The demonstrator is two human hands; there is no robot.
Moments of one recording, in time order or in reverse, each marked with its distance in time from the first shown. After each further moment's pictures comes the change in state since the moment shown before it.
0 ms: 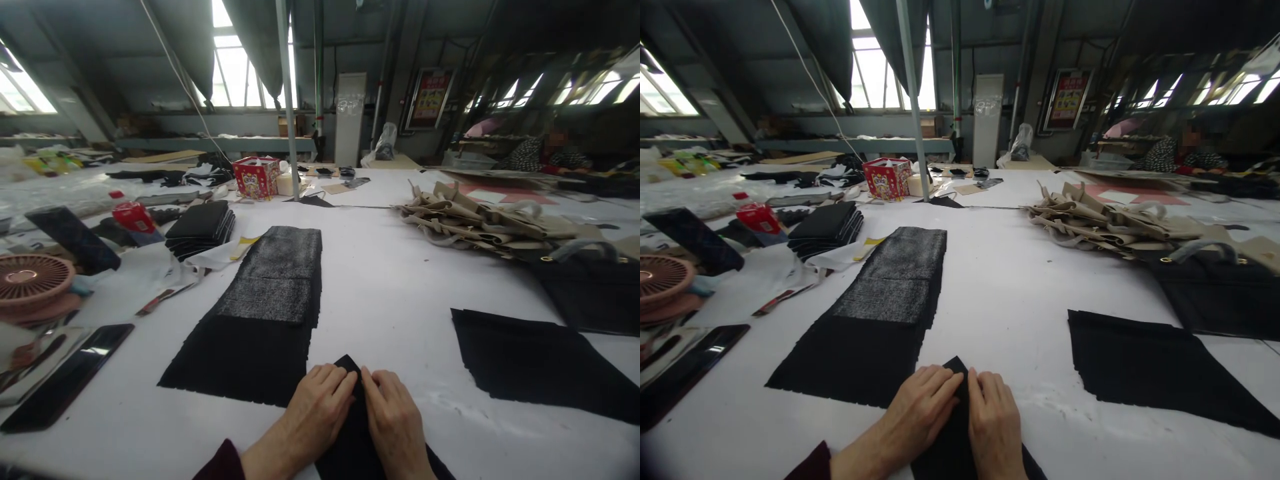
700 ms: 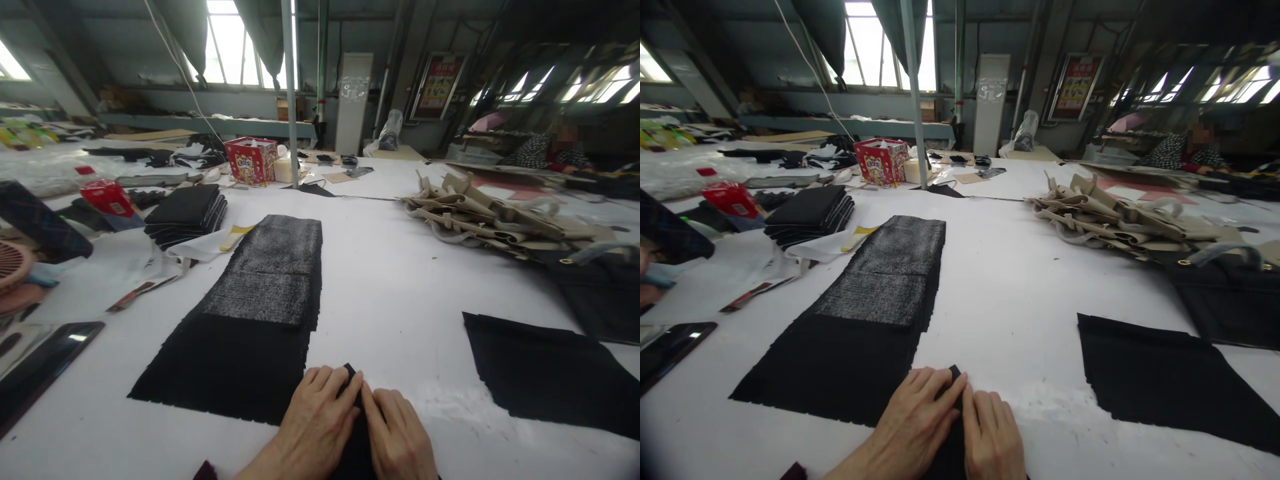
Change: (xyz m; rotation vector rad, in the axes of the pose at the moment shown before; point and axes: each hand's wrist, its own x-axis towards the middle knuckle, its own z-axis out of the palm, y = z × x) left_hand 0.004 -0.008 0.004 -0.062 -0.047 -0.097; right_hand 0.008 -0.001 0.001 -0.008 0.043 -0.143
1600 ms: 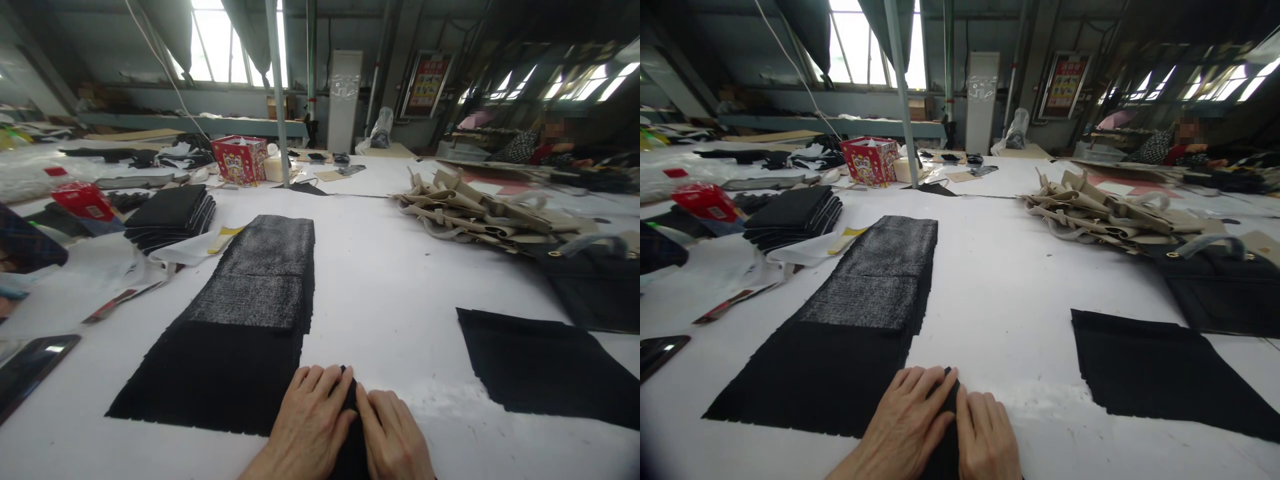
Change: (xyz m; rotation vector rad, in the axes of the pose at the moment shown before) left_hand 0.003 -0.004 0.001 0.008 0.023 -0.036; right_hand 0.000 0.002 0.002 -0.028 -0.010 -0.021
